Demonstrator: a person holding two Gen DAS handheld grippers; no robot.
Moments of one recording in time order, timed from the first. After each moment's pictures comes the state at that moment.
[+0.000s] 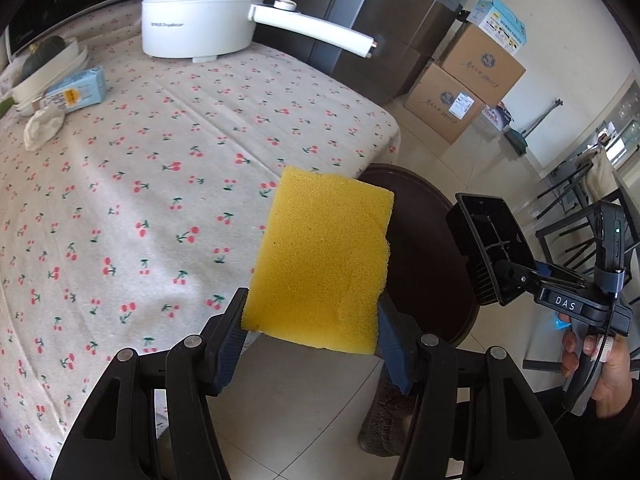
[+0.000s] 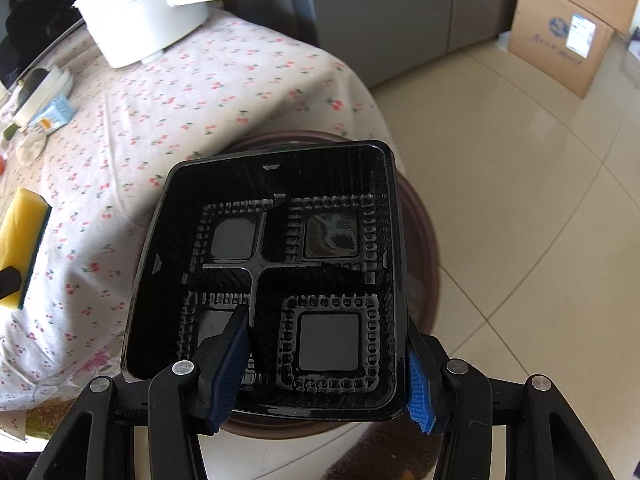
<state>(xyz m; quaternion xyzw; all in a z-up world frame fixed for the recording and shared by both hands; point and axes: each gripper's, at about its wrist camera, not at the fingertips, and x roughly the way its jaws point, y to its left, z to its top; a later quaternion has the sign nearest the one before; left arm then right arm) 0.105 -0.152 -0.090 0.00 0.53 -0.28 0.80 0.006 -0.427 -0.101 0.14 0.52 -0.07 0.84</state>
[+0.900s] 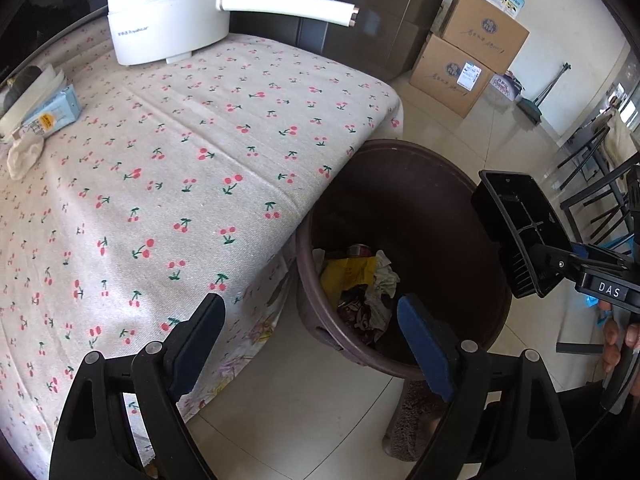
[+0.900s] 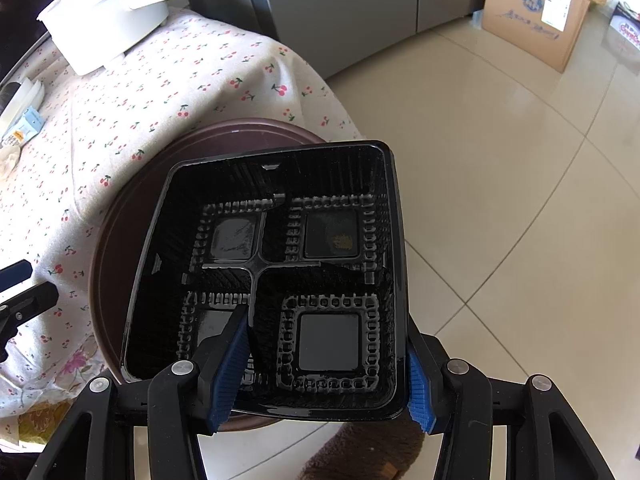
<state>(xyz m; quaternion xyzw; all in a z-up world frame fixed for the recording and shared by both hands) 0.106 -0.189 -0.116 0.07 0.52 -0.26 0.81 0.000 -0.451 -0.112 0.16 0.53 -0.08 0.83</state>
